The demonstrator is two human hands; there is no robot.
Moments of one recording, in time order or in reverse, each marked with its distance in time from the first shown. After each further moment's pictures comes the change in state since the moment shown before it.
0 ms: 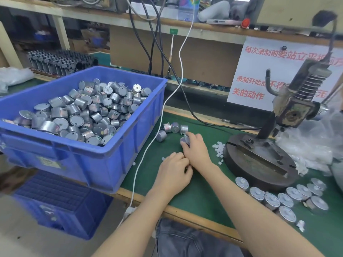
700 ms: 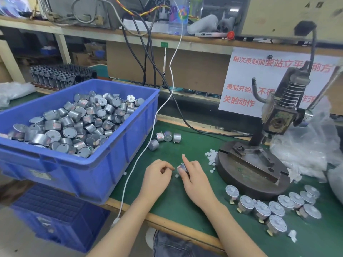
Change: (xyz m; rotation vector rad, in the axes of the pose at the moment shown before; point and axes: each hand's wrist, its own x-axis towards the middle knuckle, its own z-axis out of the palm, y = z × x) left_hand 0.007 -0.009 -0.007 -0.435 0.054 -0.391; right_hand -0.063 0.037 -0.003 0.170 -0.029 -0.193
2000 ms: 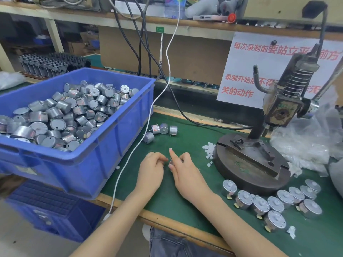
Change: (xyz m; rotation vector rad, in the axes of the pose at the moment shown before) left_hand 0.003 -0.001 0.005 0.016 0.008 -0.069; right_hand 0.005 -0.011 0.001 -0.363 -0.128 -0.061
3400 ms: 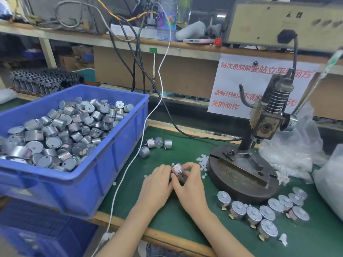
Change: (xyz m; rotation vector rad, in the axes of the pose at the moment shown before) left_hand 0.001 0.003 0.011 0.561 -0.171 0.331; right_hand -0.007 0.002 0.004 0.570 0.405 0.190
